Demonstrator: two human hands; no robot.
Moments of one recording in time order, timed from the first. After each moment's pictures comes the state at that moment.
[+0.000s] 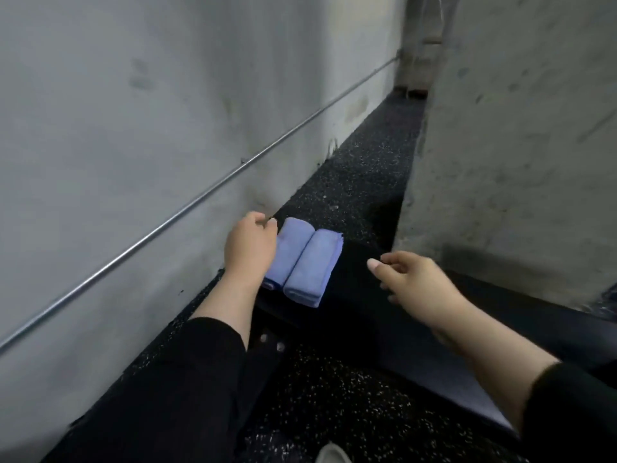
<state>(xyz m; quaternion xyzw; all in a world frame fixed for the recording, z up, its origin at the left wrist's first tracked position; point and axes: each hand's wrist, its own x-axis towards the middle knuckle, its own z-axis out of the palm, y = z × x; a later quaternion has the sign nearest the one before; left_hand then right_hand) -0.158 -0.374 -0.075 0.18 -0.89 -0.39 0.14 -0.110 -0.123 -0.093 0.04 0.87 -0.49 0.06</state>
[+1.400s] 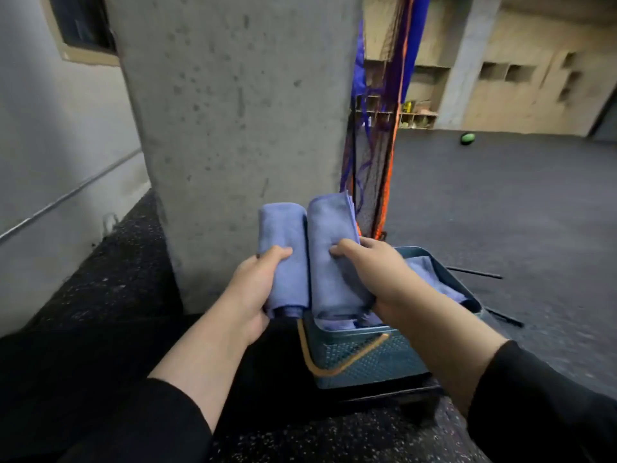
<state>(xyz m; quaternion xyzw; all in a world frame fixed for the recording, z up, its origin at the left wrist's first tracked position) -0.005 0.003 0.035 -0.05 -0.59 -0.77 -0.23 0.080 0.148 0.065 0.25 0.71 -0.63 -0.18</state>
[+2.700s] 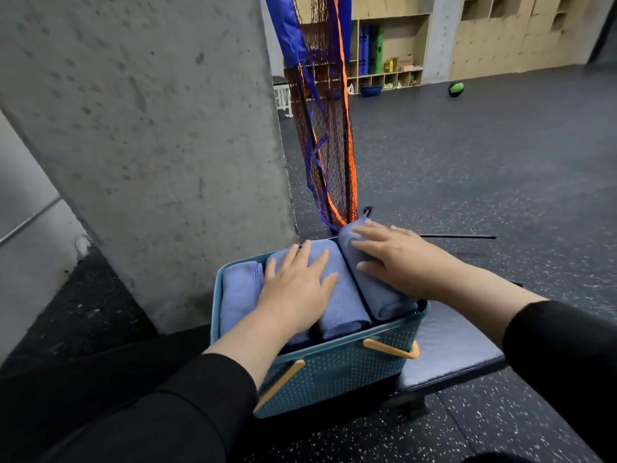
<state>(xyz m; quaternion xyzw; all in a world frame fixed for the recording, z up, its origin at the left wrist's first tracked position) 0.010 0.216 -0.024 -0.41 -0.91 -0.06 0.01 0.124 0.397 0.008 0.05 0.99 -0.01 -0.11</state>
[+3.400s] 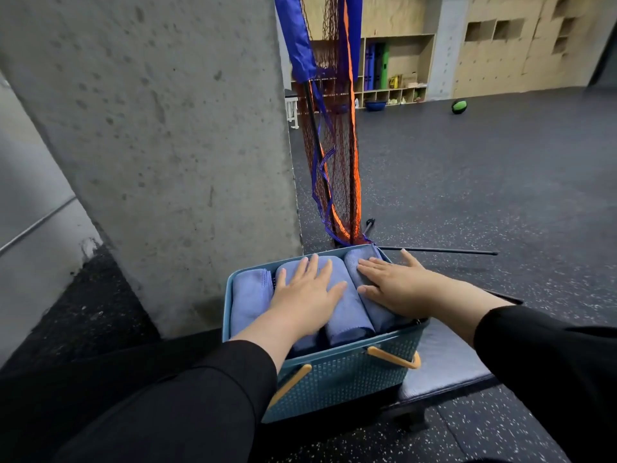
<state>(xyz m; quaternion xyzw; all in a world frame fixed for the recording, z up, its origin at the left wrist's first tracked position) 0.003 0.220 -0.027 -0.41 -0.91 -0.06 -0.06 0.119 0.384 0.000 0.12 0.99 0.00 0.08</state>
